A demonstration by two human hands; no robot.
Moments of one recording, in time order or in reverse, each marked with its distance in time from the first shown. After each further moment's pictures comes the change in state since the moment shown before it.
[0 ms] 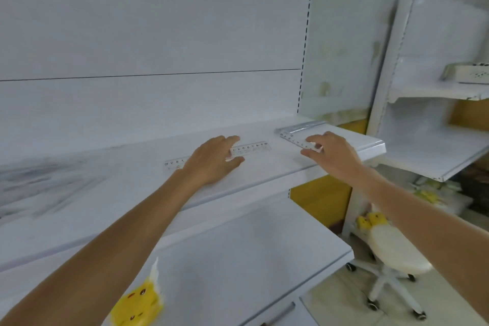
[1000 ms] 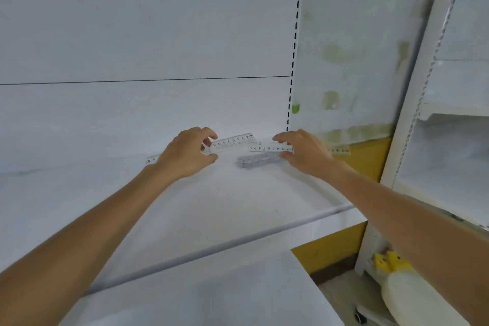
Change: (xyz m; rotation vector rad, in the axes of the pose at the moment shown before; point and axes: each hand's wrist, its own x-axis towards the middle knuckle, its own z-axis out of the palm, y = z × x) left_hand 0.173 0.028 0.065 -0.026 0.104 -0.210; right_hand 0.190 0.124 0.039 -0.028 -0.125 -0.310
